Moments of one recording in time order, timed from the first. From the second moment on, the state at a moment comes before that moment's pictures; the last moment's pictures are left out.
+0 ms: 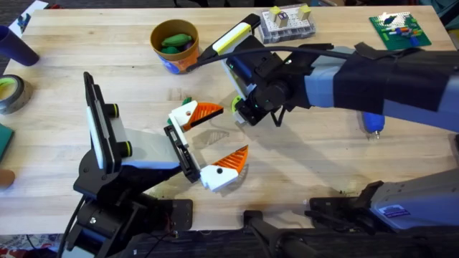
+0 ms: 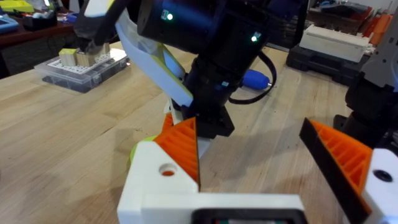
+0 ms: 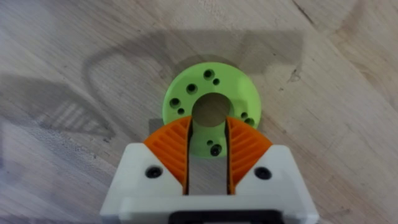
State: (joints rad) left arm -0.36 -0.01 0.00 -0.06 0.71 -0.08; right arm 0.77 1.67 1.06 -0.63 0.14 0.06
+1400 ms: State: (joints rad) left arm -0.36 0.00 0.01 -0.06 0.71 -0.08; right arm 0.77 1.65 1.13 -0.80 0.16 0.06
